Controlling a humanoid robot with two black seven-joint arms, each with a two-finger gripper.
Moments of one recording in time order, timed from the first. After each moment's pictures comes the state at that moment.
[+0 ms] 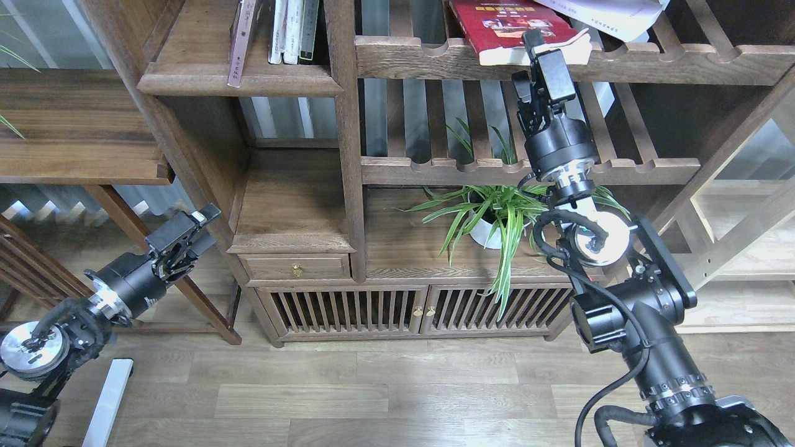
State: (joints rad) left arm -0.27 0.36 -1.15 -0.95 -0.34 -0.49 0.49; right arm 0.47 0.02 1.39 1.13 0.04 0.32 0.04
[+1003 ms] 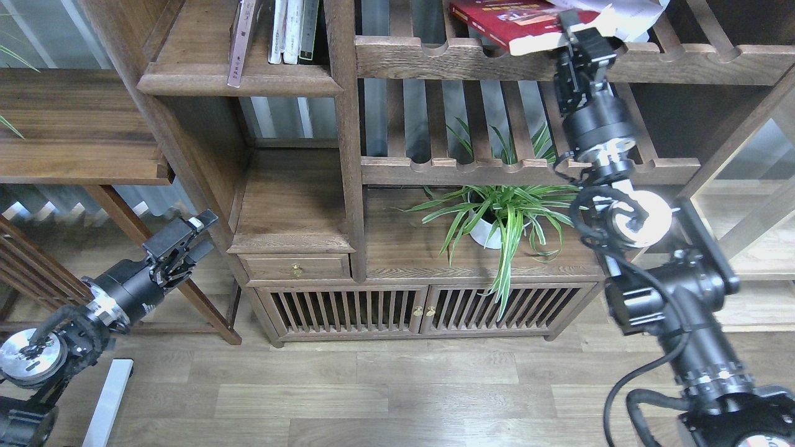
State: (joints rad) left arm -0.25 0.36 -1.16 -0.95 -0.35 -0.49 0.49; right arm 0.51 -0.15 1.39 1.15 0.16 0.28 0.03
